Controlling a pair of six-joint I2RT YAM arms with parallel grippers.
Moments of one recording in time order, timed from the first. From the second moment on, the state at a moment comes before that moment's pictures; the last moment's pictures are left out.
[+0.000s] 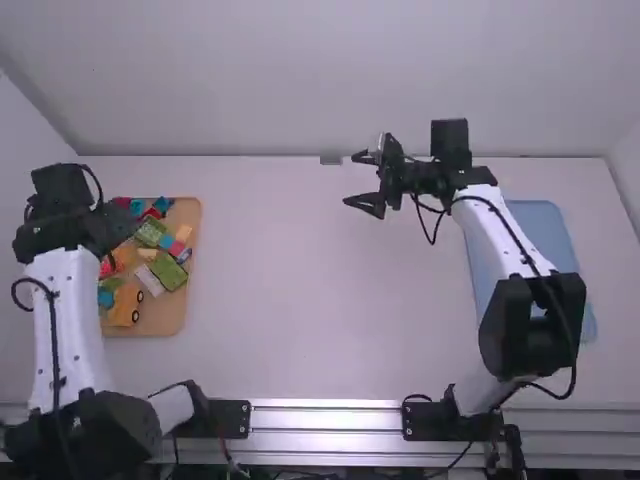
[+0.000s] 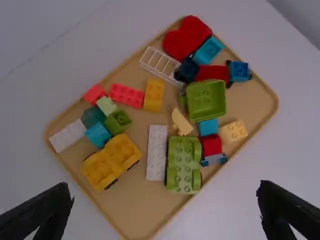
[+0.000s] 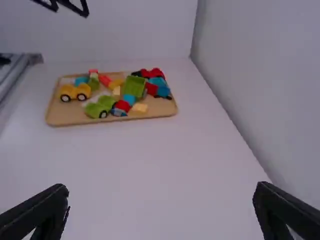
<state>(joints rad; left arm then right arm) 0.47 1.28 1.30 -0.98 -0.20 -0.39 0.14 1.75 1.44 -0.44 -1.16 -0.76</state>
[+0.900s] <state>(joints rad) 0.59 1.48 1.30 -1.08 -0.14 -0.28 0.14 1.75 1.45 -0.48 -0.99 -0.76</state>
